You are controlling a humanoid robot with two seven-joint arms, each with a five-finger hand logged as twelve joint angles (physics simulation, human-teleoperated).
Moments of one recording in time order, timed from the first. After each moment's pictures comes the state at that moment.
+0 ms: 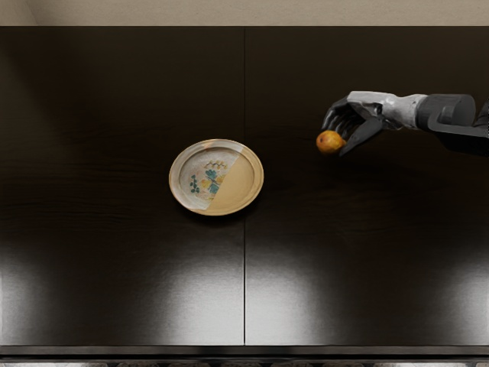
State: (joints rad) left arm -0.03 0.00 0.04 0.00 -0.03 -0.01 0.12; right arm 1.11 -0.53 0.33 0.85 -0.86 0.49 0.02
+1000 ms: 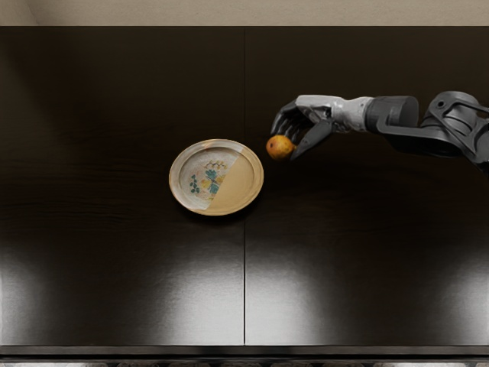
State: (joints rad) left arm -0.03 0.00 0.04 0.00 -0.03 -0.01 0.12; right arm 1.13 -0.39 0.34 0.85 -0.85 0.49 0.02
